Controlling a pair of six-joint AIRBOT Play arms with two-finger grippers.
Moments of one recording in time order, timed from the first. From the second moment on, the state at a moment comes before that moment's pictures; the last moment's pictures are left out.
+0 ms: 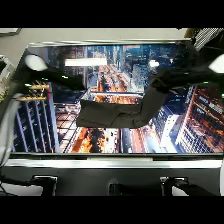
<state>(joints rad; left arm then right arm) -0.16 -1.62 1.75 1.04 -1.35 -1.62 0.03 -1.31 1.53 -0.97 1.32 1.74</state>
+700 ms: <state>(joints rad) 0.33 -1.39 1.75 1.10 -1.53 -1.61 0.51 -1.67 1.64 -0.90 0.90 1.90</state>
